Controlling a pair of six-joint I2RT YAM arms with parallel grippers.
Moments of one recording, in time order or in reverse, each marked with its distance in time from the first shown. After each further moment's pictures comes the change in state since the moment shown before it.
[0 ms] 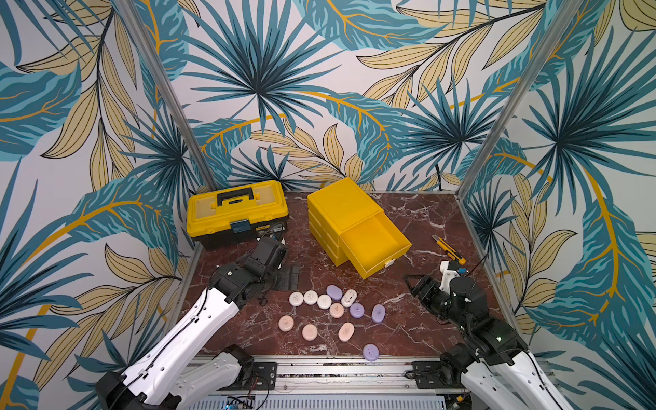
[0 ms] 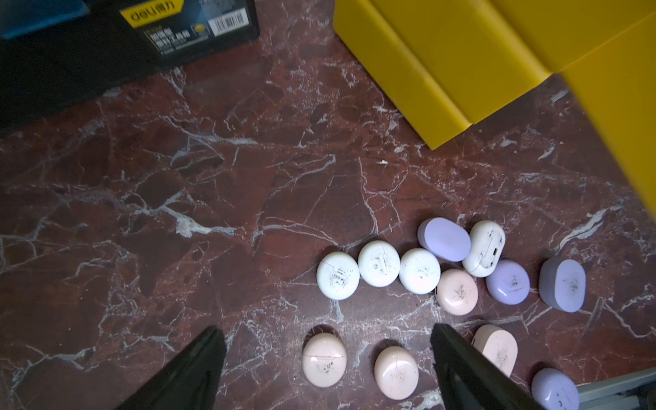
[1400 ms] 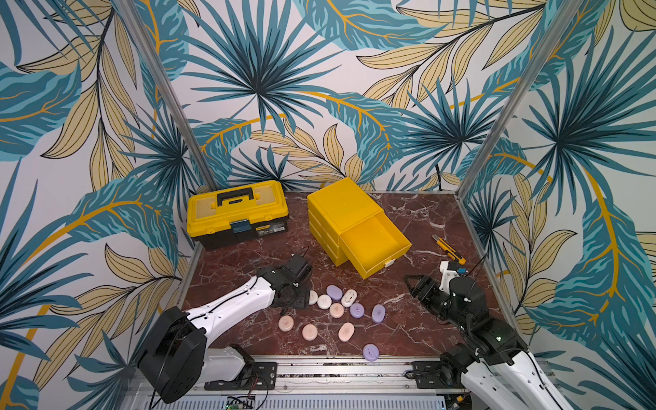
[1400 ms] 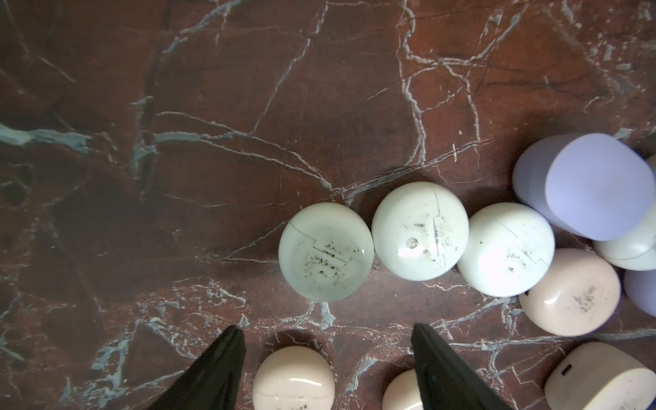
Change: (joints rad) left arm -0.087 0.299 -0.222 0.214 0.055 -0.139; right arm 0.000 0.002 -0.001 -0.003 0.003 -0.011
